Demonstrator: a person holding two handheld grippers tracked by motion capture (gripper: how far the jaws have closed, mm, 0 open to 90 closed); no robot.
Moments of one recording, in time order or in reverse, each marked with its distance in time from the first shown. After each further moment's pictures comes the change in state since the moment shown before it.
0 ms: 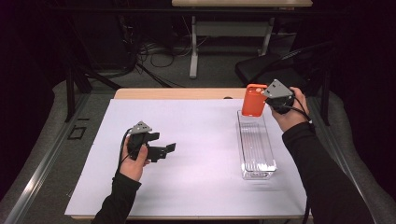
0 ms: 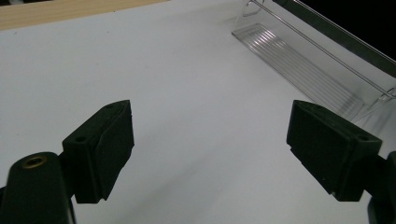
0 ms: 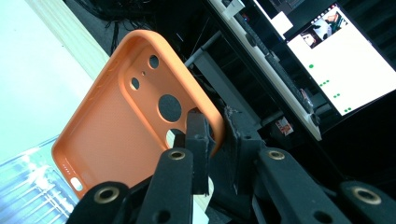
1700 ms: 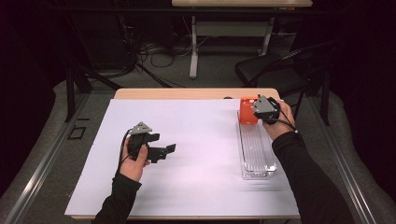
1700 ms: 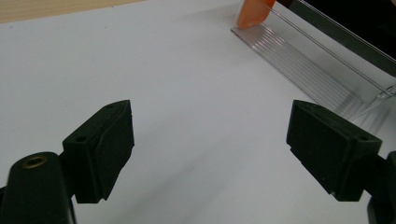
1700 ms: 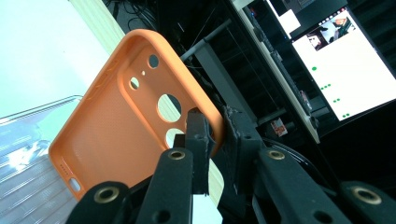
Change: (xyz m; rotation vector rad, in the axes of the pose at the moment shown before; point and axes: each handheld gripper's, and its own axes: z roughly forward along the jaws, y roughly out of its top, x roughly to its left) left arm 0.000 -0.002 0.001 0.010 -0.009 -0.007; right arm 0.048 -0.034 0.037 0.019 -0.024 -0.106
